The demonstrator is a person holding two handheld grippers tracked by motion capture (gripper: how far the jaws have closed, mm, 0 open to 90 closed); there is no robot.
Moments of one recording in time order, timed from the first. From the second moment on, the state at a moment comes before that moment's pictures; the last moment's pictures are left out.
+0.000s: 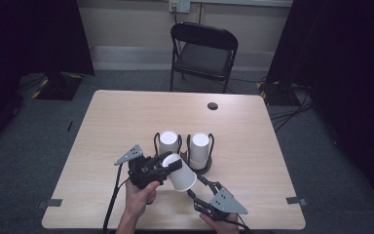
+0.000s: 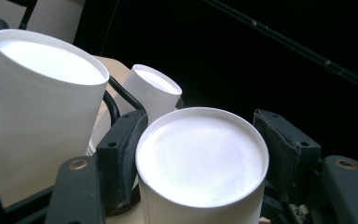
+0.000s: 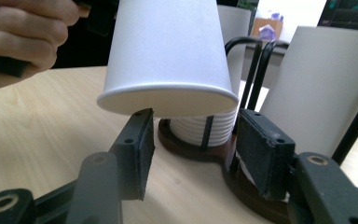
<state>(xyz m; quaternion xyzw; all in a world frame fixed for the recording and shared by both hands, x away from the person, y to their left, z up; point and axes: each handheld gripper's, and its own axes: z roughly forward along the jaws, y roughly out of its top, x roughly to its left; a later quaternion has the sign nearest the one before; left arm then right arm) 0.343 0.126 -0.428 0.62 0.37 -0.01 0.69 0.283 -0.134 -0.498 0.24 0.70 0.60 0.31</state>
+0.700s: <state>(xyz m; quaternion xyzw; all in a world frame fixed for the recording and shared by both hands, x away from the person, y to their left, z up) 0.339 0.104 -0.429 0.64 0.36 -0.04 0.68 0.298 -0.131 -0.493 0.22 0.66 0.63 0.35</state>
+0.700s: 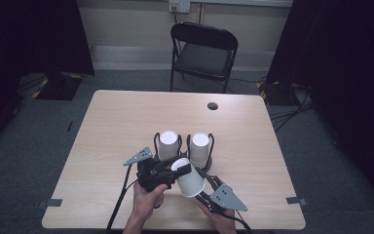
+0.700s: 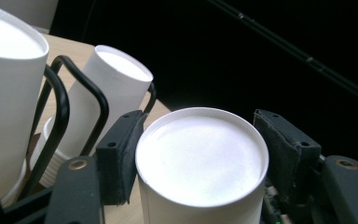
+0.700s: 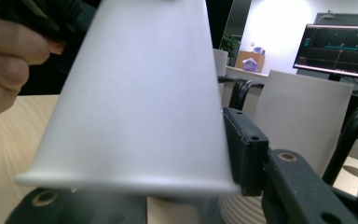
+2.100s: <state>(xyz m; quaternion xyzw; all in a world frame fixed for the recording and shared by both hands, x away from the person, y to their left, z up) 0.333 0.112 -0.432 0.69 0.32 0.14 0.63 0.297 -0.152 -0.479 0.29 0.69 0.60 0.28</state>
